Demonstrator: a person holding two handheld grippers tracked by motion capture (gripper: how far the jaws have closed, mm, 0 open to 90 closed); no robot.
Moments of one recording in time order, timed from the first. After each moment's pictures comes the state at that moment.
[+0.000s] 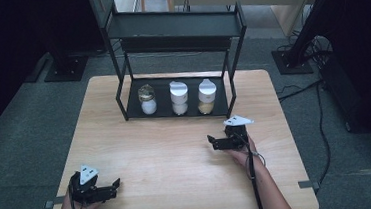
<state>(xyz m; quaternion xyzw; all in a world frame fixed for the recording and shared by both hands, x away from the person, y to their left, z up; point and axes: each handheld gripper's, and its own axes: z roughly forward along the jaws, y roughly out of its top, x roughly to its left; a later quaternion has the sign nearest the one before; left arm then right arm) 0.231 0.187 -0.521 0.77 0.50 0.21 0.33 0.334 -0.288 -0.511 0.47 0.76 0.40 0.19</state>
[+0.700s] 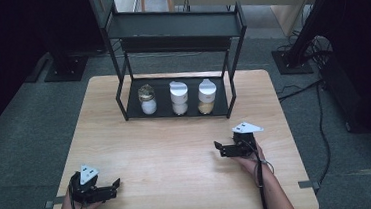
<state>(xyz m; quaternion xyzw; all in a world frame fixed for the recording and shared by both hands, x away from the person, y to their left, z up) 0.231 0.187 -0.521 0.77 0.50 0.21 0.33 0.307 -0.307 -0.512 0.47 0.76 0.41 0.20</state>
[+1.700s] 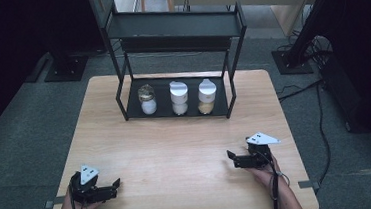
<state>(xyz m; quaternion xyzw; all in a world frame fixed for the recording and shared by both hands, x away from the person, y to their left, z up) 0.231 0.186 -0.521 0.77 0.50 0.21 0.33 0.268 -0.339 -0.512 0.48 0.75 0.40 0.20</state>
